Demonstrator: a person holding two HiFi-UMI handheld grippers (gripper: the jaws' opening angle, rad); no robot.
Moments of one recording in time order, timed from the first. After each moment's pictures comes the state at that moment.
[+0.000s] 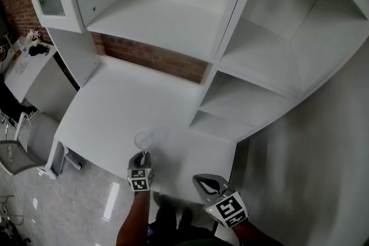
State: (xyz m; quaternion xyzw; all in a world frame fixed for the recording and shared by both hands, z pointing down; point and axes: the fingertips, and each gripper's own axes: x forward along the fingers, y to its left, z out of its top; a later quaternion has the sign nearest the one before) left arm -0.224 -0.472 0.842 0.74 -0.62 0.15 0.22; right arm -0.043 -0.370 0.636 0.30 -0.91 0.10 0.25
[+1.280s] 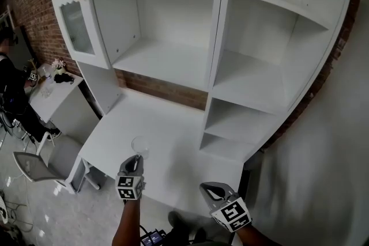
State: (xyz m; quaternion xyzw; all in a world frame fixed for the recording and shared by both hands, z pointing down) left arm -0.278 -0.450 0.643 0.75 -0.64 0.12 0.10; right arm -0.029 -0.351 0.569 0.29 -0.93 0.06 0.20
